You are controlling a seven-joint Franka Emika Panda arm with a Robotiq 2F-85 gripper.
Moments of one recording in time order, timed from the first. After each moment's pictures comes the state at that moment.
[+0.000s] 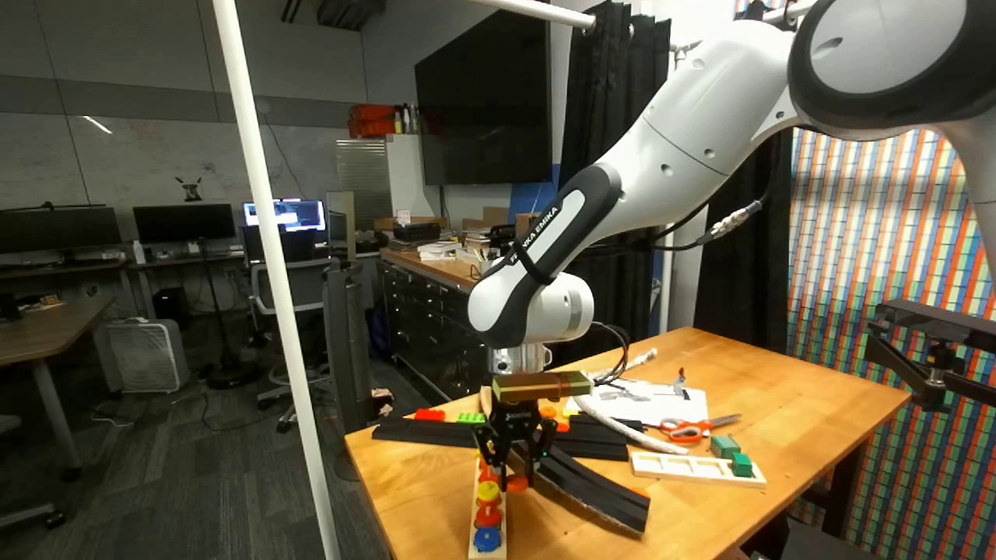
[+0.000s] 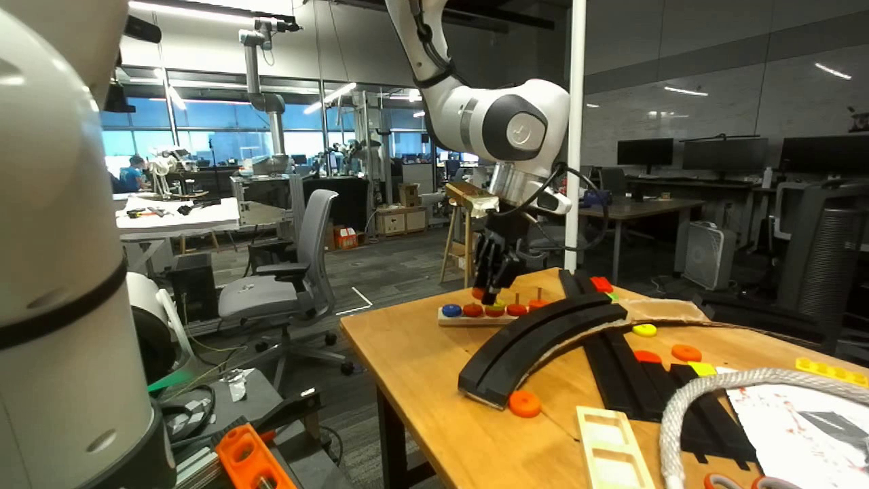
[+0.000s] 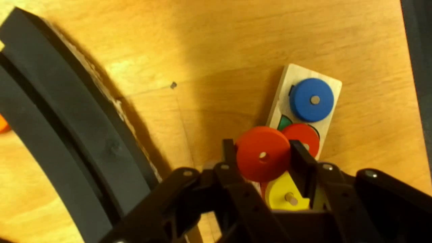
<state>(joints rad) 0.07 0.33 0.02 -2.15 0.26 2.29 0.33</state>
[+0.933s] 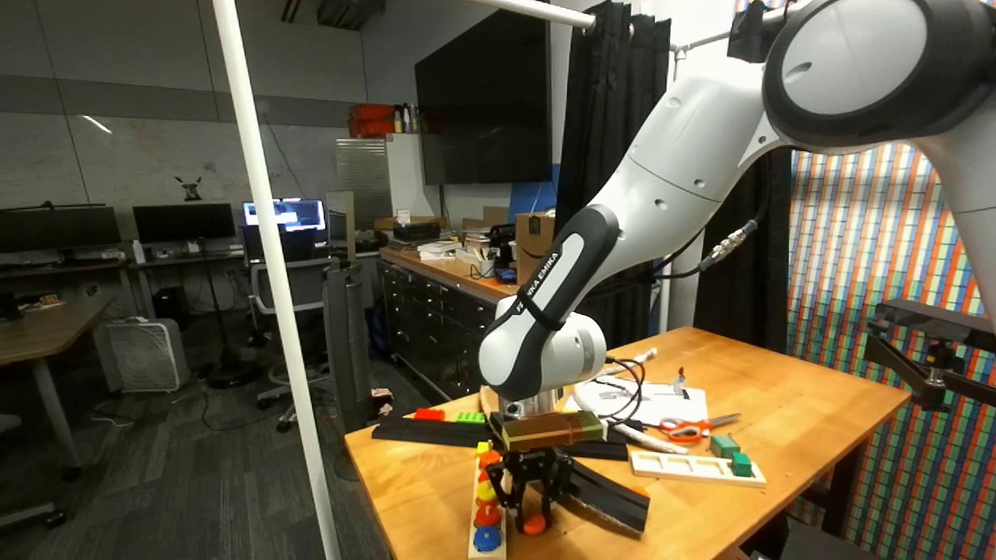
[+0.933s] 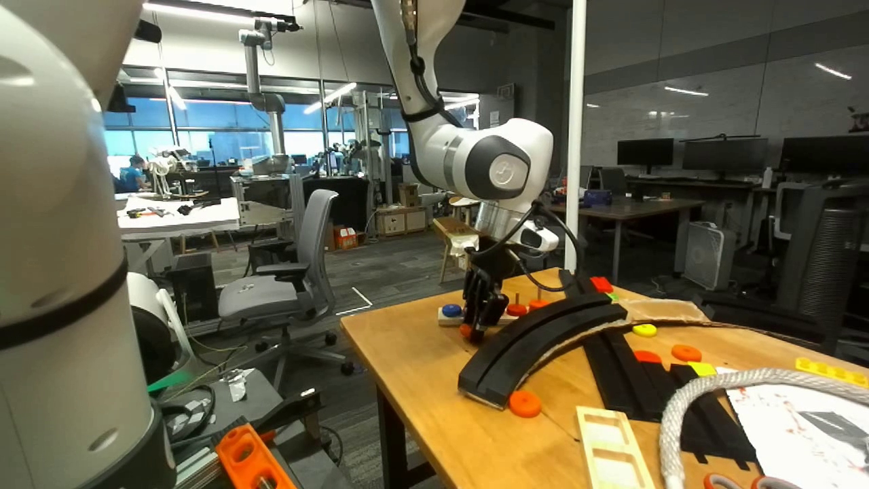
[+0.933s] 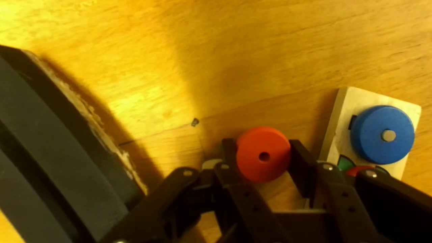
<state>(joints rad) 0.09 0.39 0.02 -2.24 0.24 2.42 0.40</state>
